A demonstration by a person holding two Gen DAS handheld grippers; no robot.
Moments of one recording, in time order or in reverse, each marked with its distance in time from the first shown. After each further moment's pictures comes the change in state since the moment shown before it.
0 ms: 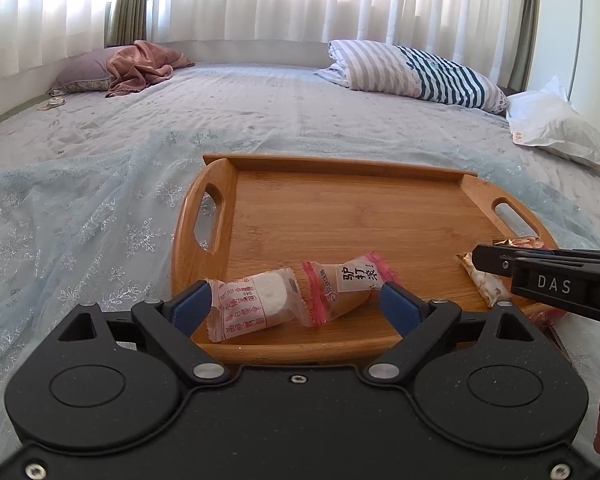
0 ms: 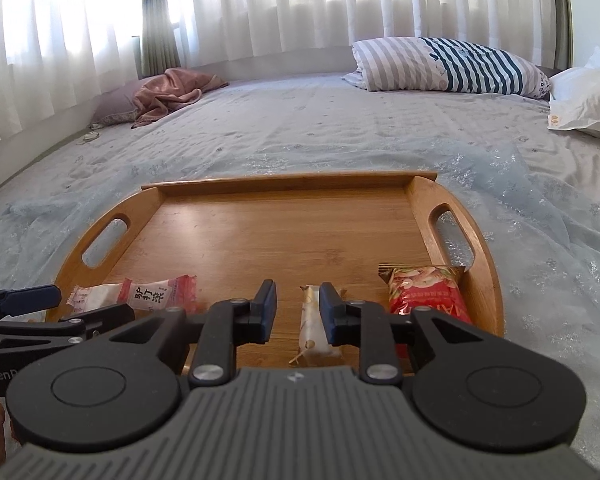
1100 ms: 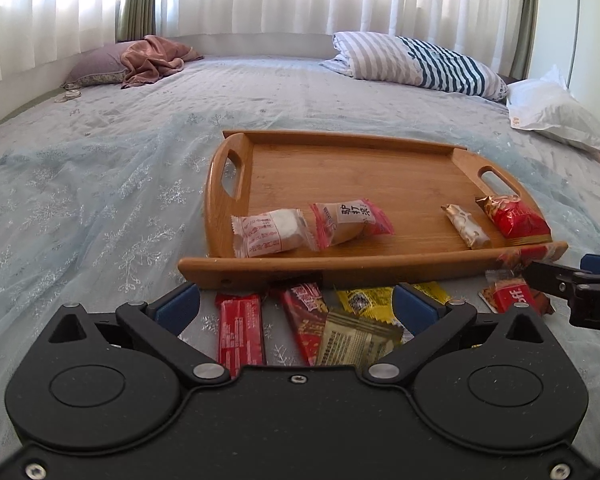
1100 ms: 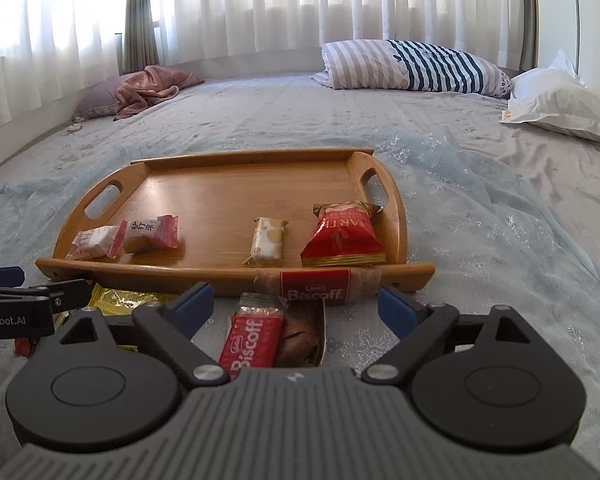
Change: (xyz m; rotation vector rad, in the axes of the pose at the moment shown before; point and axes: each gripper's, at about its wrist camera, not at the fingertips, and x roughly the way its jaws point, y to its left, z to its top) left arm -0.059 0.002 -0.038 0.004 0.027 0.026; right arm -0.077 -0.017 -0.045 0.000 0.002 -0.091
